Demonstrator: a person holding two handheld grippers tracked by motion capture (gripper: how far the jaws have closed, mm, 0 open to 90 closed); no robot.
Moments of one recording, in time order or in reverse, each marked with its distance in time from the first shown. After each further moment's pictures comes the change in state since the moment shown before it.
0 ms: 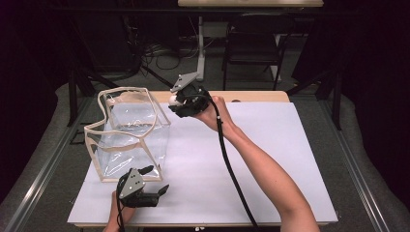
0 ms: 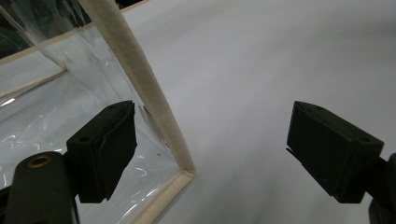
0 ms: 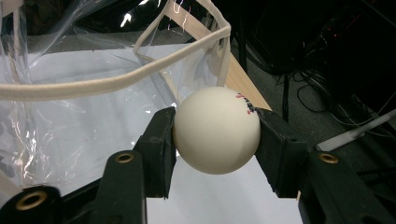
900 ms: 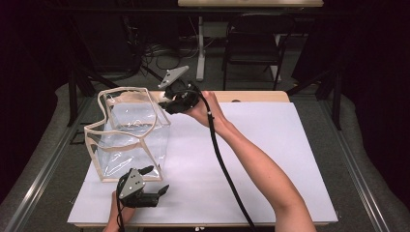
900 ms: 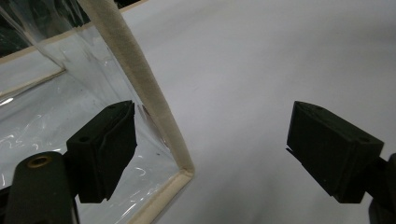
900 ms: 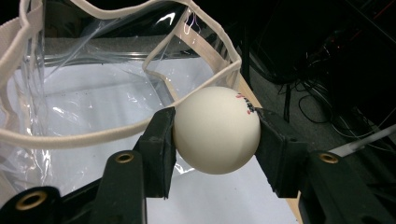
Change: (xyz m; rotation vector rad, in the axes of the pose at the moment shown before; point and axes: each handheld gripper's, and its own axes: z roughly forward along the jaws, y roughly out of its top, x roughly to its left) left arm 0.000 0.000 0.000 0.002 -0.002 -0.002; right arm 0.009 0.030 0.003 -0.009 0.017 -0.035
